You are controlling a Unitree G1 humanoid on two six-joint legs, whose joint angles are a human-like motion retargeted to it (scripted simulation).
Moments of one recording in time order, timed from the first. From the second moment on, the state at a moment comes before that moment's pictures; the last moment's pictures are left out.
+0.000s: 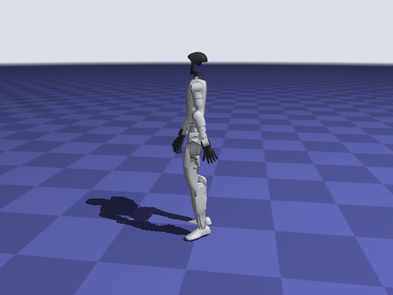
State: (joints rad) left arm 0.16 0.12 0.23 1.65 0.22 0.20 -0.27; right arm -0.08 -0.14 0.24 1.26 -0.38 -0.02 0.07; waist 0.04 -0.04 -0.09; left_leg 0.07 0.01 0.57 -0.01 0.00 0.02; right_leg 0.04 -0.13 -0.34 -0.01 0.07 0.10
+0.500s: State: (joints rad) left arm -0.38 0.21 0.03 1.13 0.21 -0.03 -0.24; right arm 0.37 -0.28 -0.12 1.70 -0.12 0.22 0.05; waist 0.01 -0.02 -0.07; left_leg 0.02 -0.01 0.54 0.01 -0.01 0.03; right_leg 0.04 -0.16 -0.41 -0.02 0.09 0.10
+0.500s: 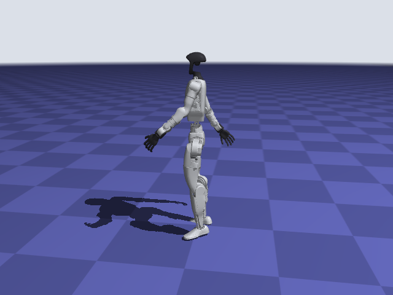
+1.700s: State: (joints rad) left arm -0.36 0.20 0.08 1.19 0.17 -0.06 -0.19; right arm 0.30 -0.27 -0.10 1.70 -0.22 0.23 0.04; waist 0.02 -0.03 -0.05; left_leg -0.01 0.01 0.51 0.05 -0.03 0.04; right_leg 0.06 -0.15 -0.45 -0.02 0.09 0.12
